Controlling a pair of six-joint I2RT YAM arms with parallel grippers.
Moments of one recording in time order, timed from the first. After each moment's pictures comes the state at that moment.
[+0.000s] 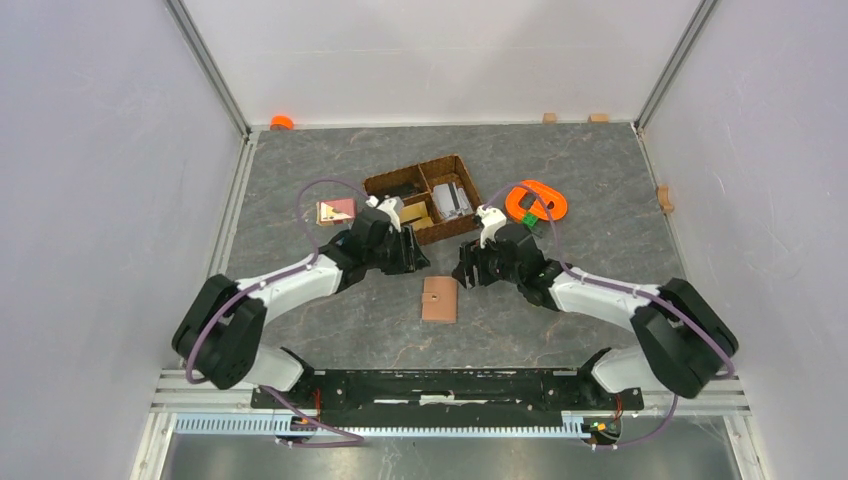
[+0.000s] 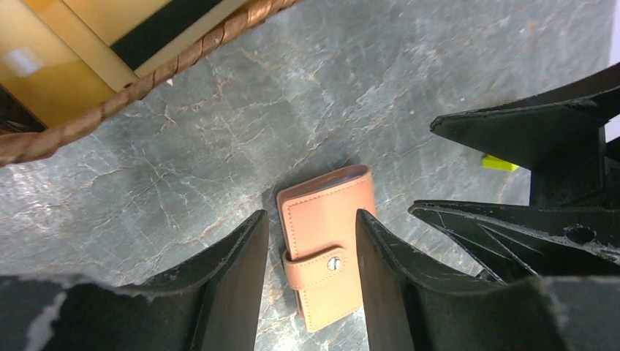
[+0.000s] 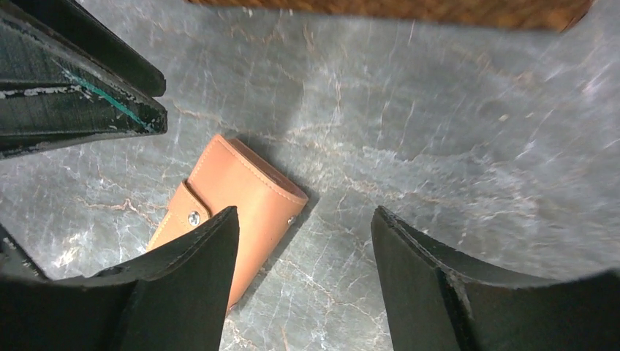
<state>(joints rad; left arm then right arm) -0.60 1.39 0.71 -0.01 0.18 -0.63 0.69 1.36 0.59 0.19 -0.08 0.29</state>
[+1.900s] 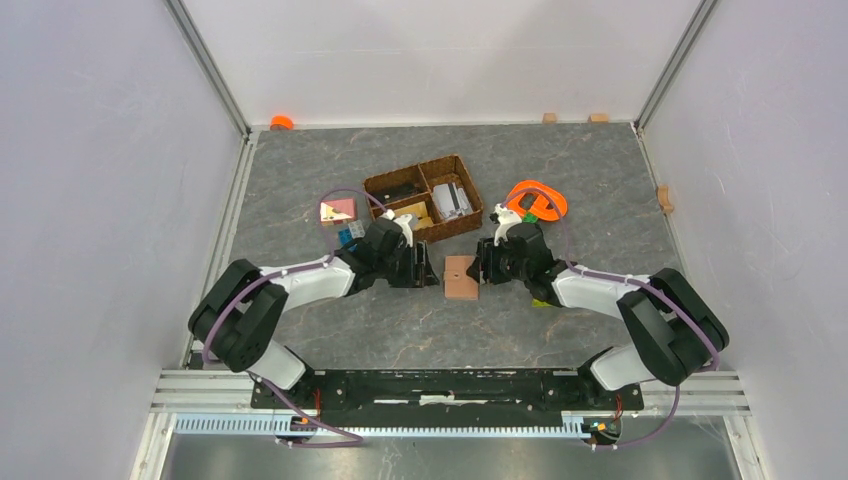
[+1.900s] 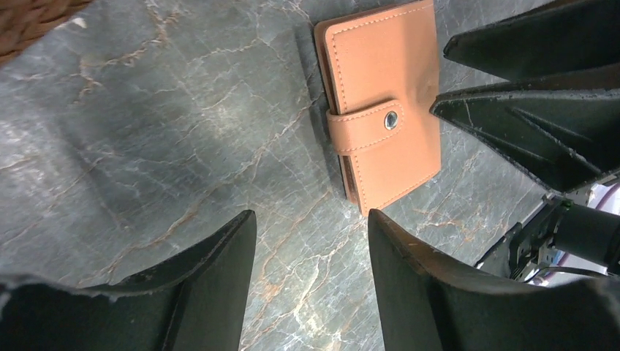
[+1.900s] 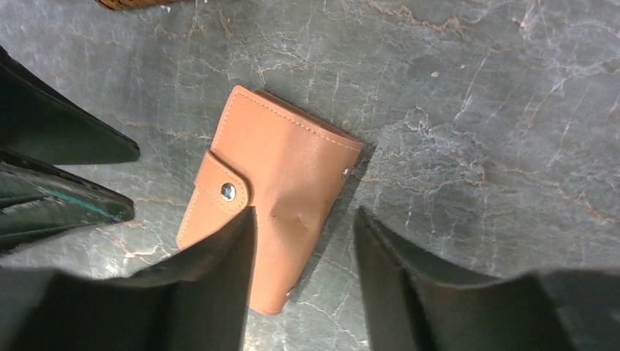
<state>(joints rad) -0.65 1.52 0.69 0.03 0.27 -0.59 0.56 1.45 0.54 0.25 -0.17 0.40</state>
